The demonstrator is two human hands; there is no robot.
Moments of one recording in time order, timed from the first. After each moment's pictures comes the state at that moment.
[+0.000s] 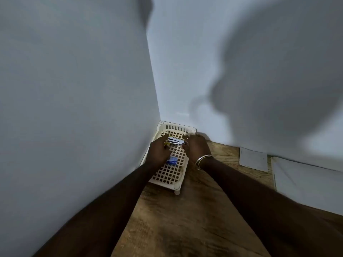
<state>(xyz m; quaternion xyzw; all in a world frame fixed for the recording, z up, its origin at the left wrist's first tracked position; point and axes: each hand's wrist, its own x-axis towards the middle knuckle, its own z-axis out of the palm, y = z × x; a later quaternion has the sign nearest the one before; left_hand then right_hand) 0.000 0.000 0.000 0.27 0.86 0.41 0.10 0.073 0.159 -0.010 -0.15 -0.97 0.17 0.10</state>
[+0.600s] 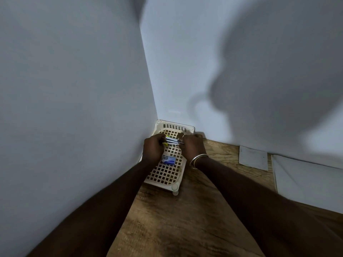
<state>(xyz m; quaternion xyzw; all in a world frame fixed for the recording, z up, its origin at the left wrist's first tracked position) -0.018 0.006 -0.005 0.24 0.90 0.37 0.05 0.059 0.159 -0.029 -0.18 -0.96 0.18 0.11</state>
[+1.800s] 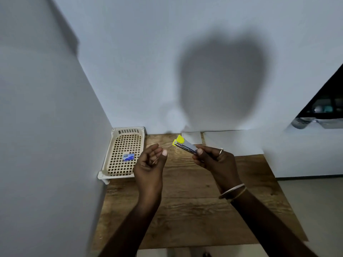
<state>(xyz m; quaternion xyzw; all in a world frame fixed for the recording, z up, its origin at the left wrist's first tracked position) 0.245 -0.014 0.119 0.17 0.57 0.78 0.18 0.387 0.106 0.134 -0.29 -0.51 0.71 0.38</state>
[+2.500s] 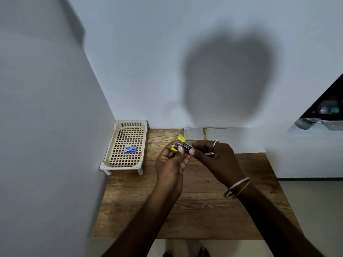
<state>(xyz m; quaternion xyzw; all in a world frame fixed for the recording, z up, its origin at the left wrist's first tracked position) 0.286 0.009 0.134 0.04 0.40 0.82 0.40 0.395 0.104 0.161 -0.31 -0.78 0.47 0.29</state>
